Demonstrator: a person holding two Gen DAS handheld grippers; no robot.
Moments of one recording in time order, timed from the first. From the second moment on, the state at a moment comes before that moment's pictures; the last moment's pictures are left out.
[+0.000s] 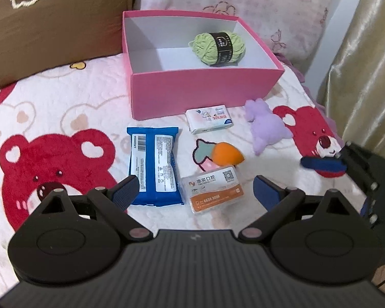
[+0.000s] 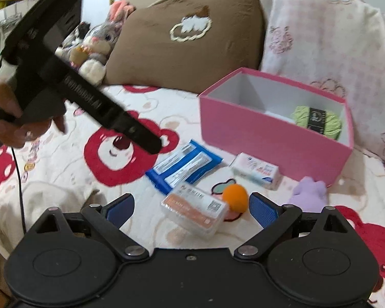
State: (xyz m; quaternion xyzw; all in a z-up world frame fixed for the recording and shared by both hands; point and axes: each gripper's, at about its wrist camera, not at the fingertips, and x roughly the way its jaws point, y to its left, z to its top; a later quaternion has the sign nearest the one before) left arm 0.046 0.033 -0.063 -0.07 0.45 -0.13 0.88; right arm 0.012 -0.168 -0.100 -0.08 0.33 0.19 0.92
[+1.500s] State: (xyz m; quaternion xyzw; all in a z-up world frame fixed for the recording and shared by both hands) left arm 0.062 0.016 -0.184 -0.22 0.48 -0.16 0.83; right arm 0.061 -0.170 -0.187 0.00 0.39 0.20 0.90
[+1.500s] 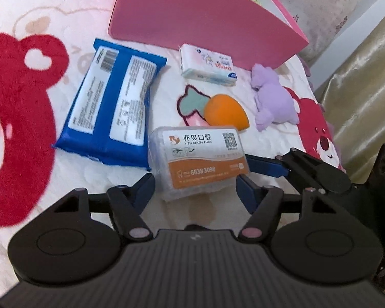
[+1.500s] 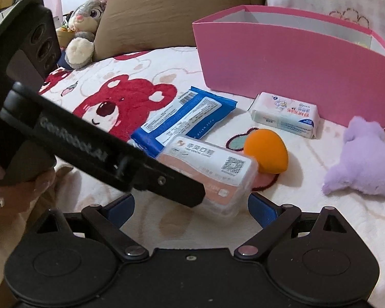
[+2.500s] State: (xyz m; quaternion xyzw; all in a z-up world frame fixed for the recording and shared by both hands) left arm 0.061 0.019 -0.182 -0.26 0.48 -0.12 0.83; right arm 0.067 -0.178 -0.198 0.01 0.40 0.17 0.90
